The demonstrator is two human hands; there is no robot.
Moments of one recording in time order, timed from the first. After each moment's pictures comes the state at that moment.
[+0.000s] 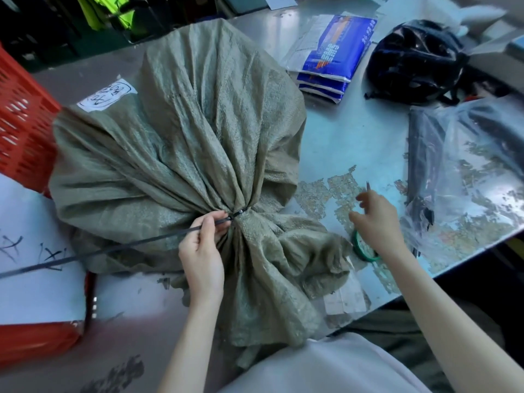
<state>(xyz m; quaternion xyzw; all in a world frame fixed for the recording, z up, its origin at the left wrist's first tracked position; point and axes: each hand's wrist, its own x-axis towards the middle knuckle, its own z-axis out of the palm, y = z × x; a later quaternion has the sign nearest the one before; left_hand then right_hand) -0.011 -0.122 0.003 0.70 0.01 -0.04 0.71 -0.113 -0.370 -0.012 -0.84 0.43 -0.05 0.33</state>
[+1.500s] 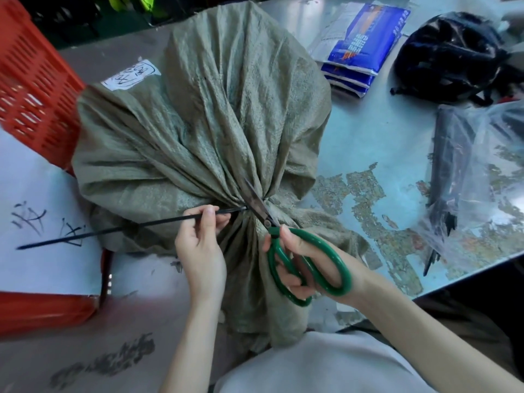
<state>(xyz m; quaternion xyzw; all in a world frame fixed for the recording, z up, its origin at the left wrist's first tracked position) -0.012 -0.101 0.016 0.71 0.03 0.04 0.71 -0.102 -0.247 0.059 -0.47 0.12 0.22 0.84</state>
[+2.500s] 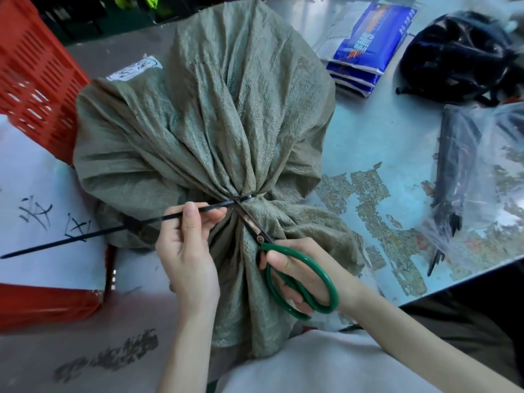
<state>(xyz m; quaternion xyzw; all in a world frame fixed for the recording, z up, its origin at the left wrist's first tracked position) -0.023 -0.092 0.048 0.61 -0.01 0.07 0.79 -0.109 -0.233 0.039 -0.62 0.03 0.14 0.77</state>
